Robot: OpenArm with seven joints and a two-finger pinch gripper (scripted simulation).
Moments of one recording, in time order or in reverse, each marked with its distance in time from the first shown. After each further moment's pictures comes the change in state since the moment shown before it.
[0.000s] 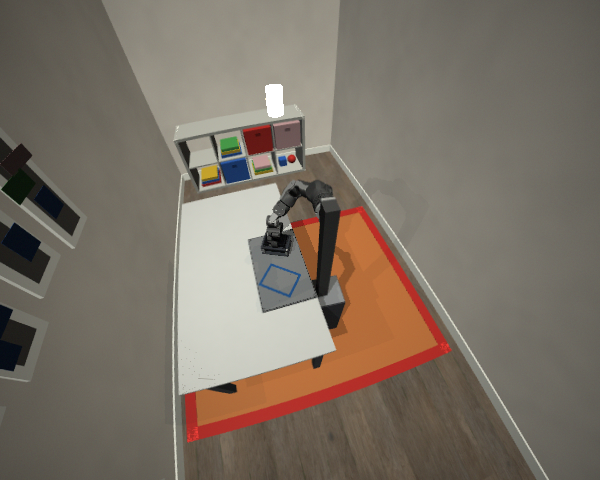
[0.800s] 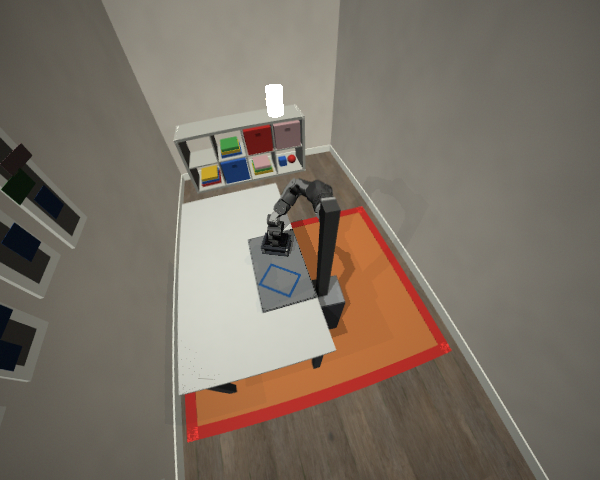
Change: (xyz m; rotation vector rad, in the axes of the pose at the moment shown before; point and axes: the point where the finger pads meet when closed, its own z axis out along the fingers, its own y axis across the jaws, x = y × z) arm 0.007 -0.002 -0.008 0.005 0.014 -0.002
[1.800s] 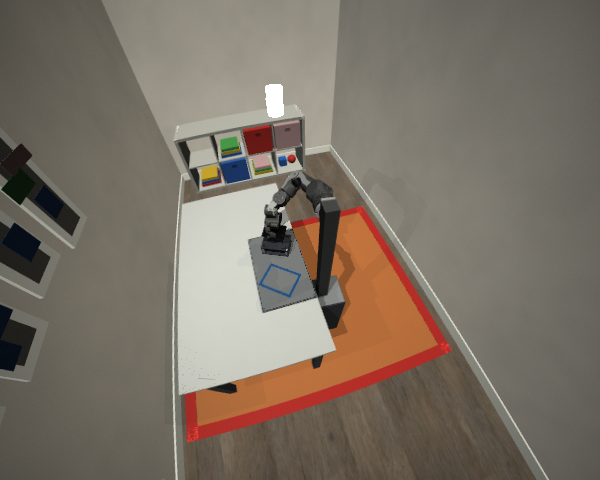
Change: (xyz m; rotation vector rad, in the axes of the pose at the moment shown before) arm -0.007 -0.003 -0.066 -0.007 -0.015 0.003
